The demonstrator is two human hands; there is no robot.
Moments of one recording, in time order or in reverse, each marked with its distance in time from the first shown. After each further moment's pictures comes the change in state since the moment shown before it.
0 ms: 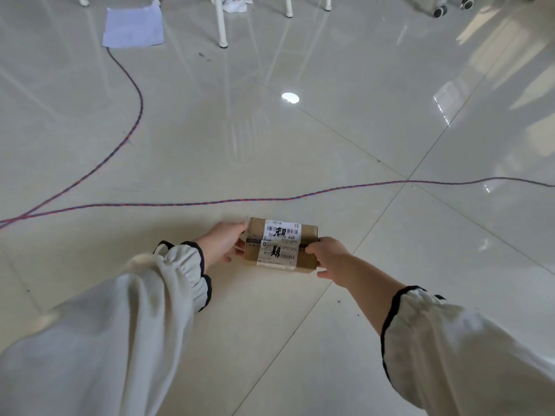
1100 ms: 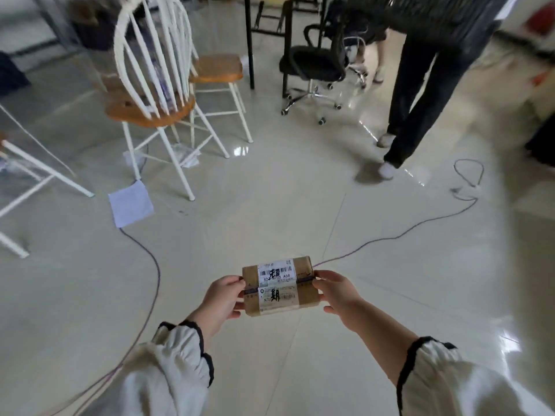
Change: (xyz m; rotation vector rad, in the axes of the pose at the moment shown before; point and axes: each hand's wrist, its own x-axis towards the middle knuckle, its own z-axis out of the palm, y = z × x) left_hand -0.449 0.340 -0.091 0.047 -0.075 0.193; right_hand -0.462 -0.241 -0.247 0.308 0.152 -0.101
